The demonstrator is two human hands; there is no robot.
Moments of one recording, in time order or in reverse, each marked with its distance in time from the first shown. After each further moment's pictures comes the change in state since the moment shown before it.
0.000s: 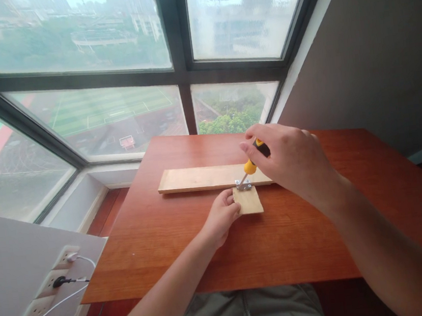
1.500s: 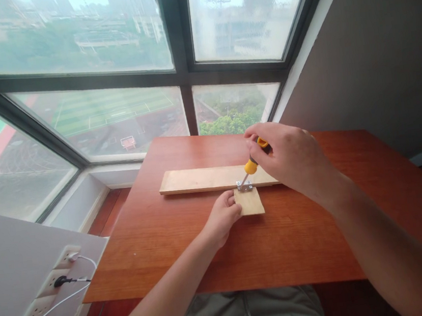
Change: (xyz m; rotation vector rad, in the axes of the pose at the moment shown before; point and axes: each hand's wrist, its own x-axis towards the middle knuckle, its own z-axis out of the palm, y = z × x) left_hand 0.002 -0.002 -0.003 0.015 -0.016 0.009; right_hand 0.006 0.007 0.001 0.182 -0.012 -0.043
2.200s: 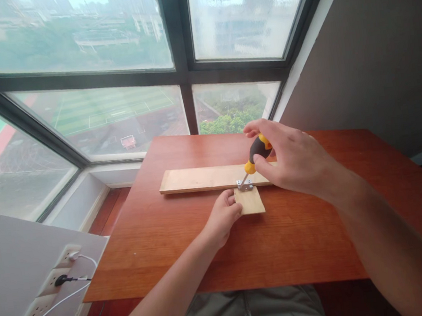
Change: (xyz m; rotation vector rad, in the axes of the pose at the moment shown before) left_hand 0.000 0.000 0.001 -0.014 0.019 -0.003; right_hand -0.004 0.001 -0.008 0.052 -0.100 -0.017
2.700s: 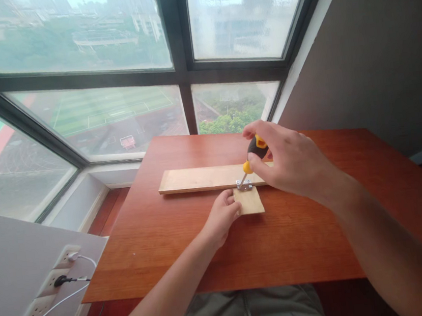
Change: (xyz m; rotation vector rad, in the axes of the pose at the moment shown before) left_hand -0.002 0.002 0.001 0.013 -0.009 -0.005; right_hand -0.002 -0.002 0.004 -0.035 0.020 0.006
